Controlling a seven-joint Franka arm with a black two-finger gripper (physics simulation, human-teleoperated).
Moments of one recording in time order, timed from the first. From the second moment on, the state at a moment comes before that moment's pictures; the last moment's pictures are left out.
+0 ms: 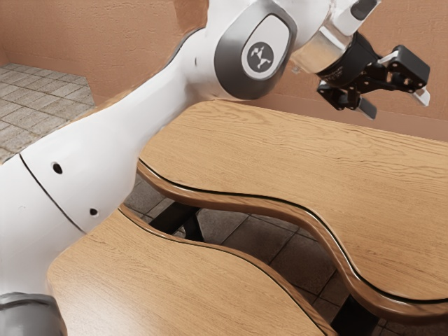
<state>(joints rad) -0.28 0.52 -0.01 -0.83 -0.29 1.99 -0.31</state>
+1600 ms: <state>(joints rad) 0.23 0.79 -0.93 -1.13 0.17 2.53 -0.61</state>
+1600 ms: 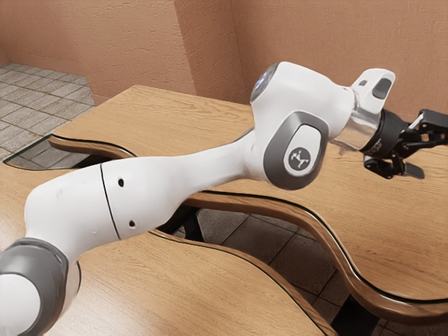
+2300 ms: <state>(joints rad) 0.17 0.74 -0.86 -1.11 0.18 2.42 -0.64</state>
